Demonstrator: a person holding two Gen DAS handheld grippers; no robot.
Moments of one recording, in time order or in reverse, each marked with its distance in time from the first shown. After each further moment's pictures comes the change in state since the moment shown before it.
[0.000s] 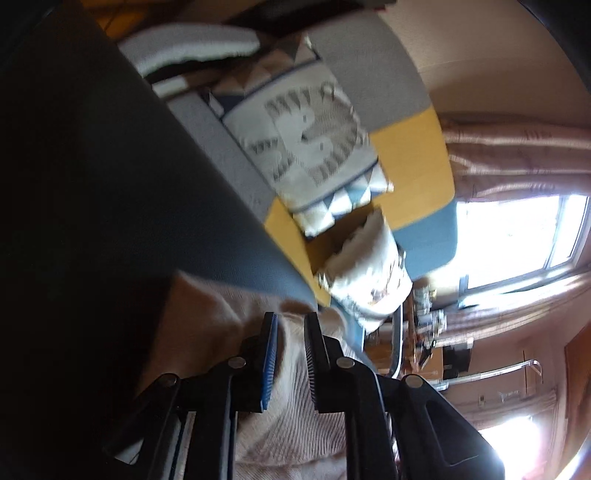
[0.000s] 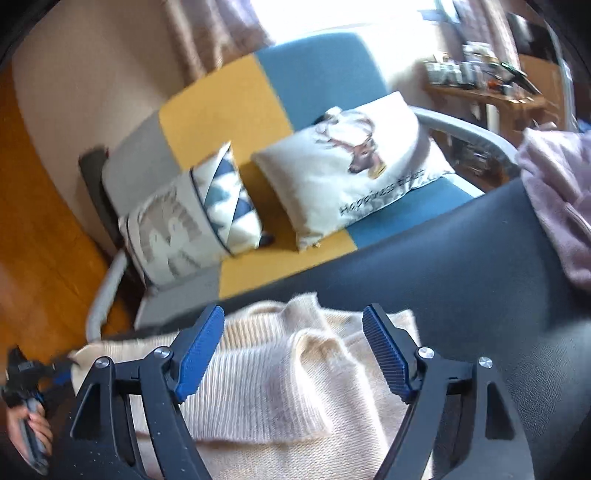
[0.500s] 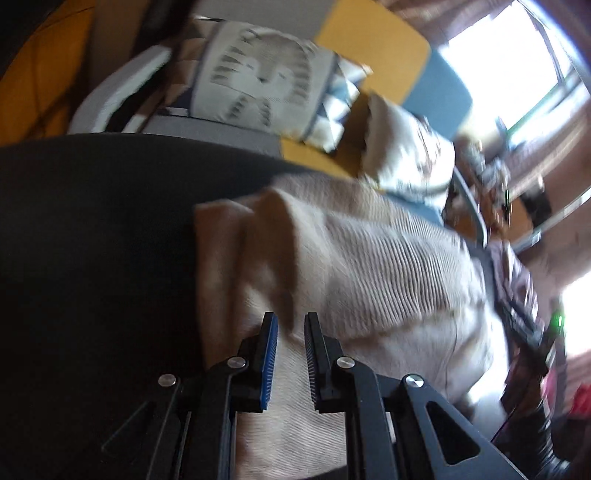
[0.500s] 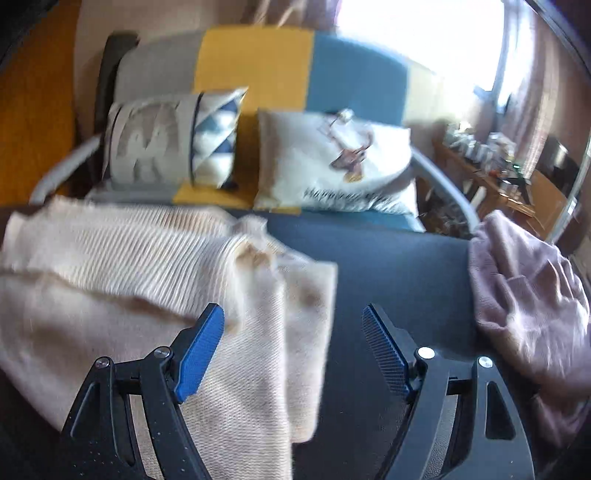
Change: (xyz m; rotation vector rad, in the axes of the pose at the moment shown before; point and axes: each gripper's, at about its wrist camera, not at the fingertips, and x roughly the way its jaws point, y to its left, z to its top) left arm 0.002 -0.038 -0.074 0.598 0.291 0.352; right arm -0.009 0.013 -0.053 -0.482 0.160 -0.266
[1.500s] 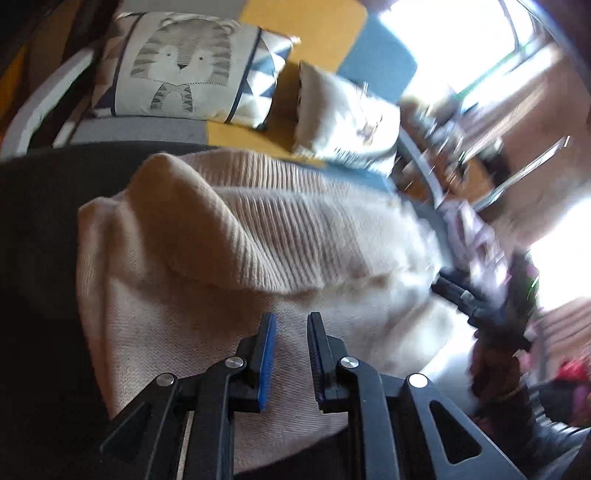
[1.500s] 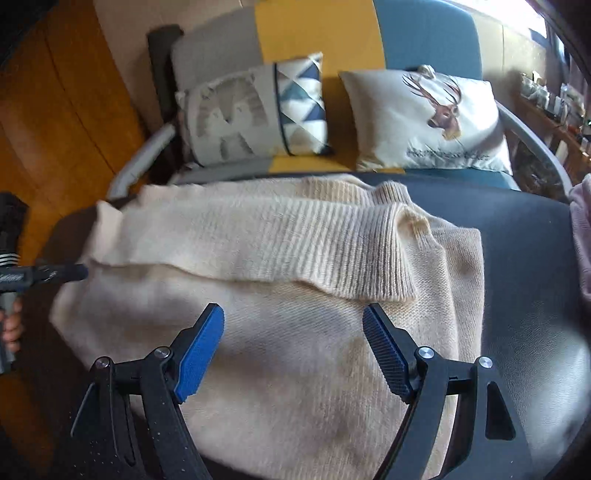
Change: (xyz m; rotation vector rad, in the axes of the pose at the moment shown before) left arm 0.005 -0.060 -0.010 0.136 0.065 -0.109; right arm 0.015 0.054 0.003 0.094 0.121 0.343
